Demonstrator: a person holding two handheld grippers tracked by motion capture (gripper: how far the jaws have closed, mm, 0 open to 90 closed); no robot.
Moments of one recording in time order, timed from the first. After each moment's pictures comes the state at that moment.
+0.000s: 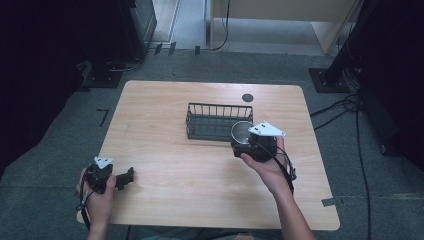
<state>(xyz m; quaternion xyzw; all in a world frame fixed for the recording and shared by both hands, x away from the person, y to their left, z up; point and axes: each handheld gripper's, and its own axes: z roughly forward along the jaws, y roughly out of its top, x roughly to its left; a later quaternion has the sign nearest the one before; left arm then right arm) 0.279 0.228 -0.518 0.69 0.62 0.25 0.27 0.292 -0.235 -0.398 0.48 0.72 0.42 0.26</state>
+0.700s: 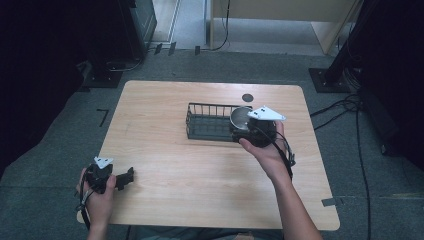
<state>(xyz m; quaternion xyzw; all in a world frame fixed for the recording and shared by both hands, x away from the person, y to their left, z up) 0.279 0.227 -0.518 0.69 0.62 0.25 0.27 0.319 -0.232 -0.369 0.48 0.72 0.43 0.27</state>
